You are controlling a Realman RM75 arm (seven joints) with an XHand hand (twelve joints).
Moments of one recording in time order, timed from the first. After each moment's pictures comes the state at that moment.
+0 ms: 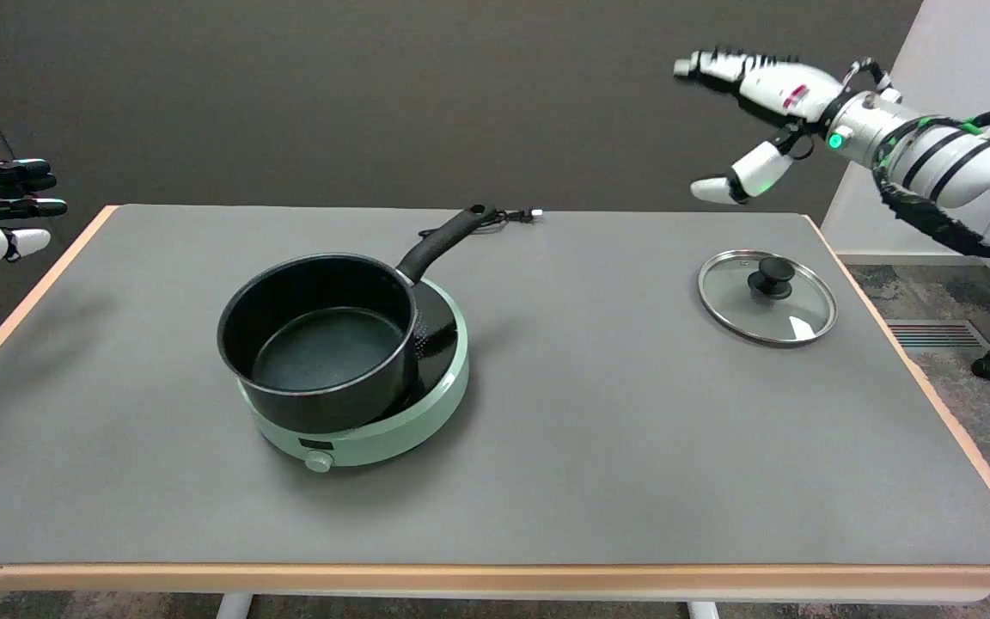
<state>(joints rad) 0.50 -0.55 -1.73 1.12 -0.79 0.48 1.84</state>
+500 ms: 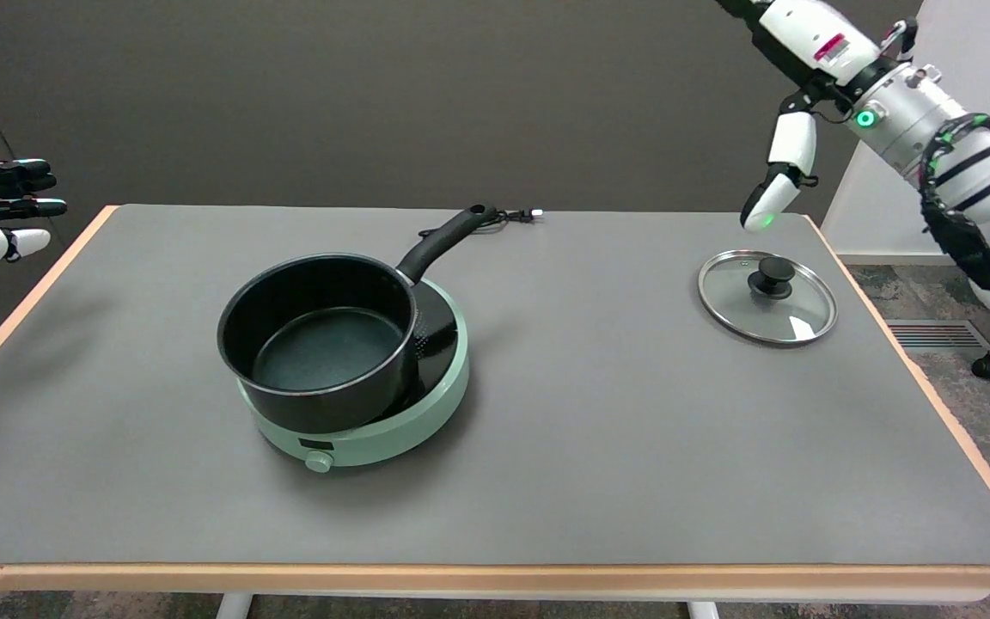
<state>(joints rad) 0.21 -0.72 -1.29 1.48 -0.69 0.52 1.82</state>
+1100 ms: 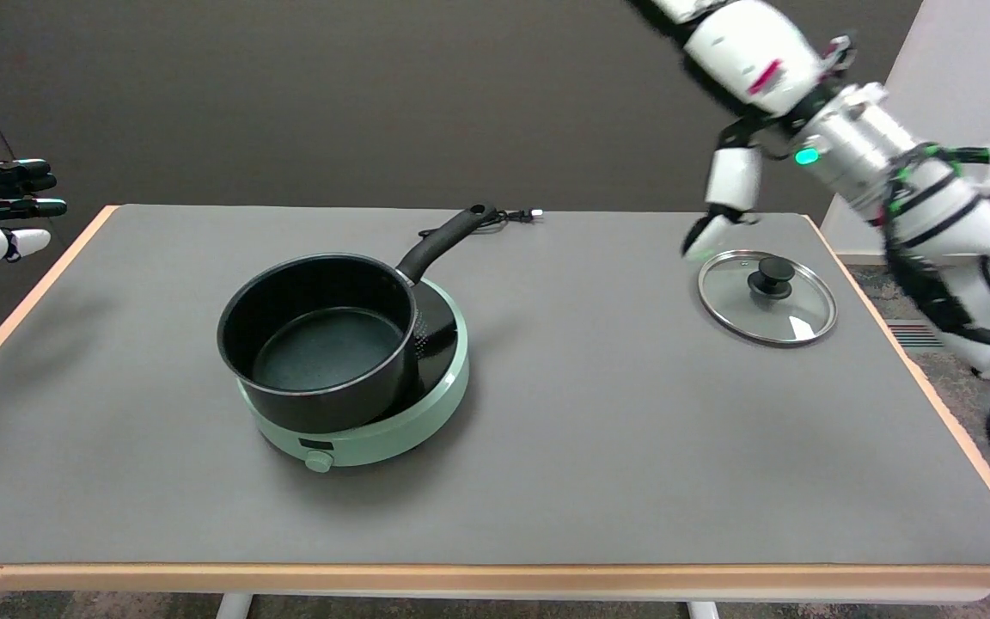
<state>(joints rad) 0.17 -0.84 -1.33 1.68 -0.70 0.55 1.60</state>
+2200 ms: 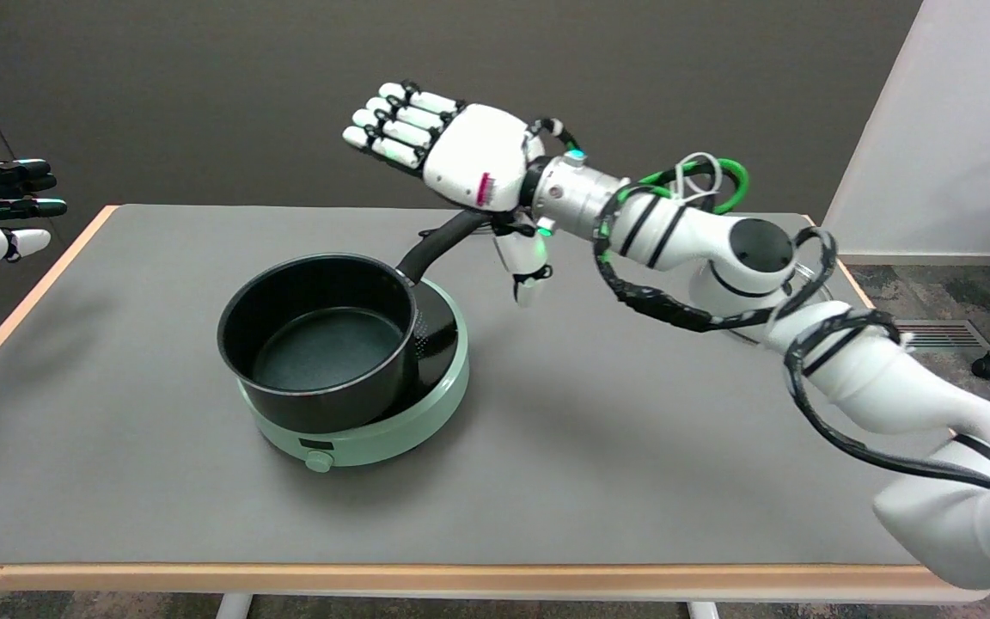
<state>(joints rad) 0.64 -1.07 -2.02 1.36 -1.08 0.44 1.36</state>
